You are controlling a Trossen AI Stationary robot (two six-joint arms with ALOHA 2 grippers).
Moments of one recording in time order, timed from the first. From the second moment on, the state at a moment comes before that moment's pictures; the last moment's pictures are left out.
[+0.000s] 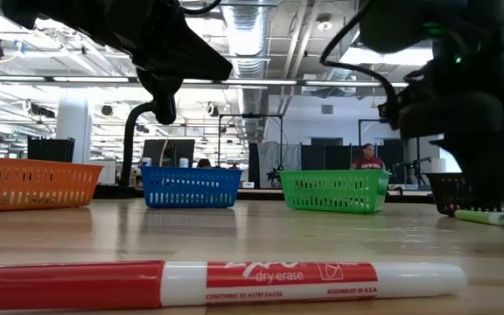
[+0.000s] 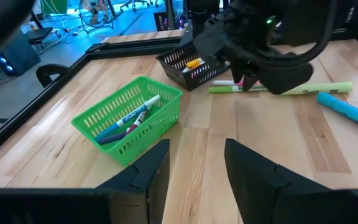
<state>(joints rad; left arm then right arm) -0.41 1.47 0.66 0.44 -0.60 -0.01 0.41 1.81 1.12 -1.05 0.00 1.31</state>
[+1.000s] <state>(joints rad) -0.41 1.42 0.66 0.45 -0.64 0.00 0.41 1.82 1.11 -0.89 0.10 1.30</state>
